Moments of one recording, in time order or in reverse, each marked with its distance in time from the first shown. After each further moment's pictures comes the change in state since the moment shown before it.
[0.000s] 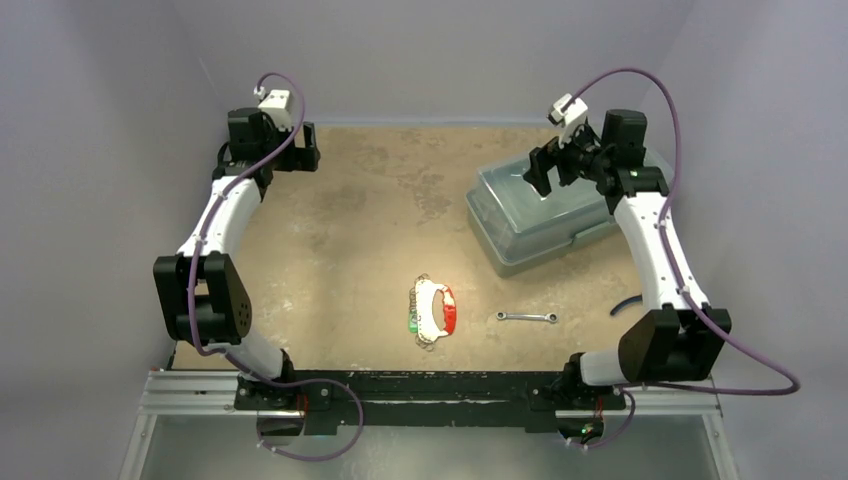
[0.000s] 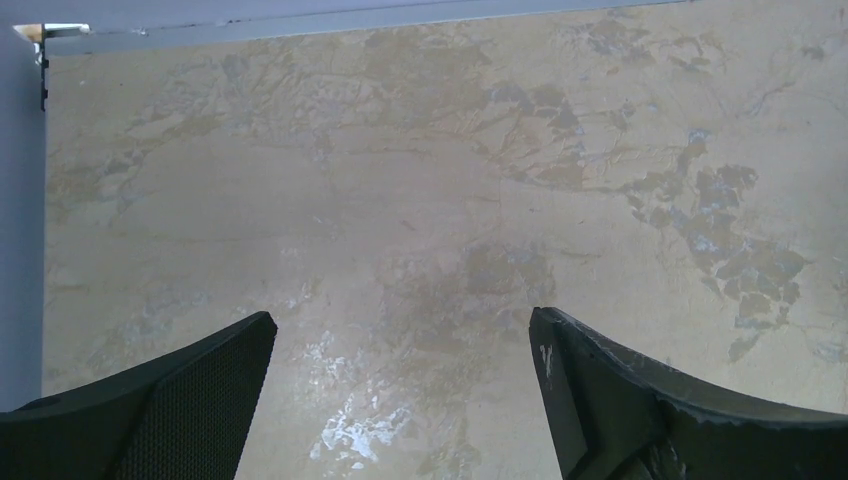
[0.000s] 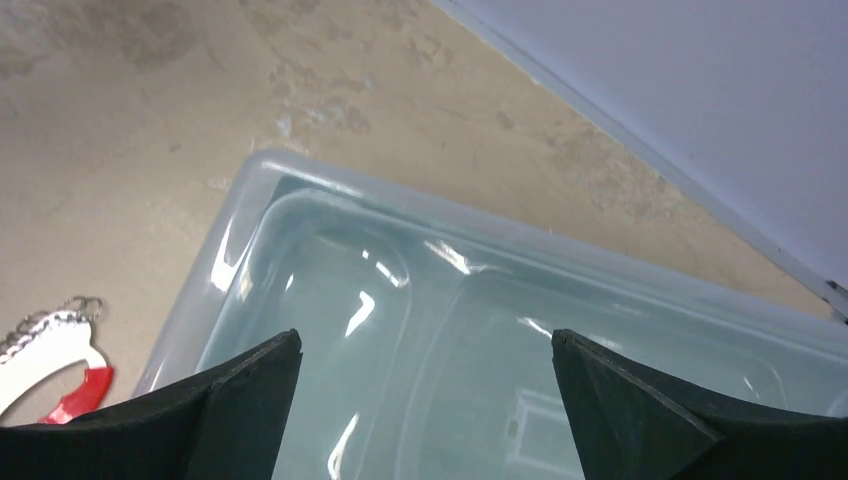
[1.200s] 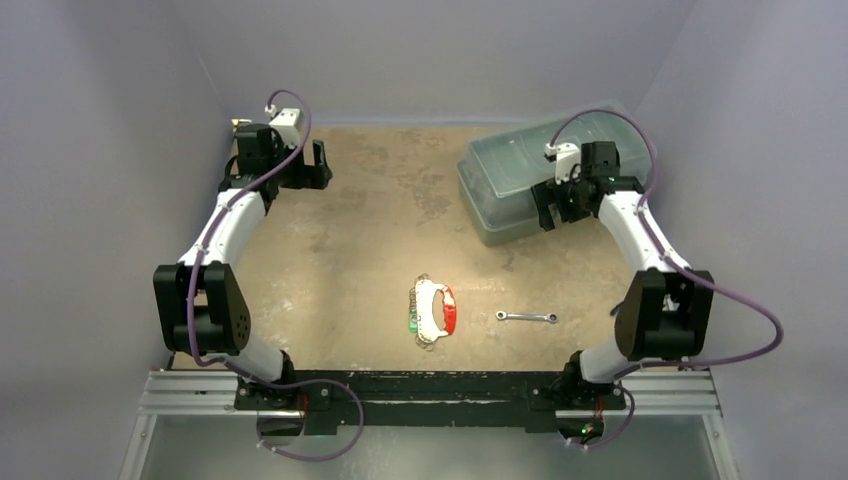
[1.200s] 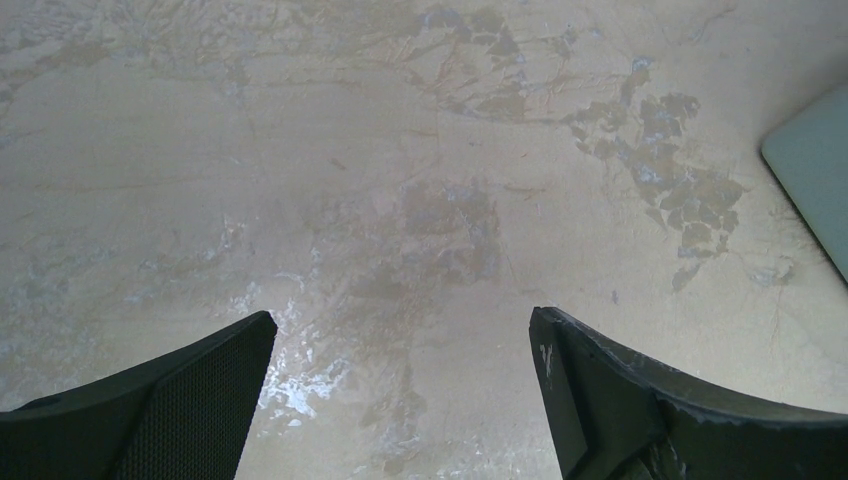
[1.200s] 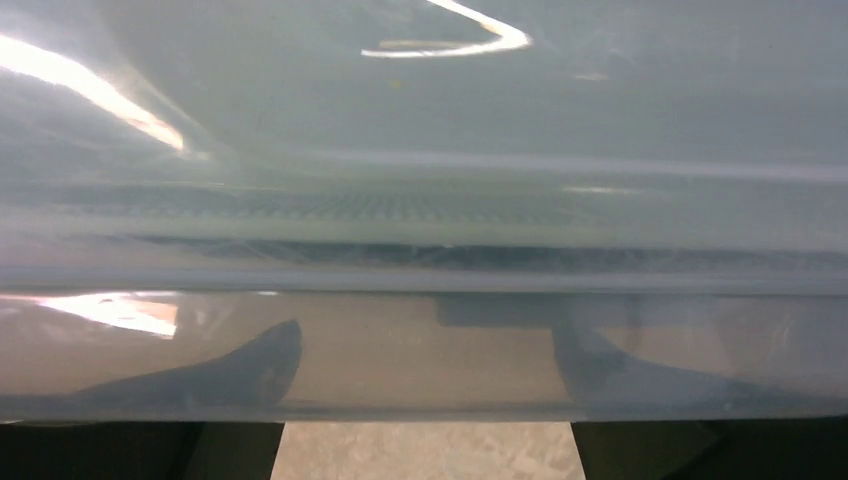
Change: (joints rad) left arm -0.029 -0.061 -0.121 -0.018 0.065 -0.032; right arm -0.006 0.078 -0.193 -0.173 0.411 0.064
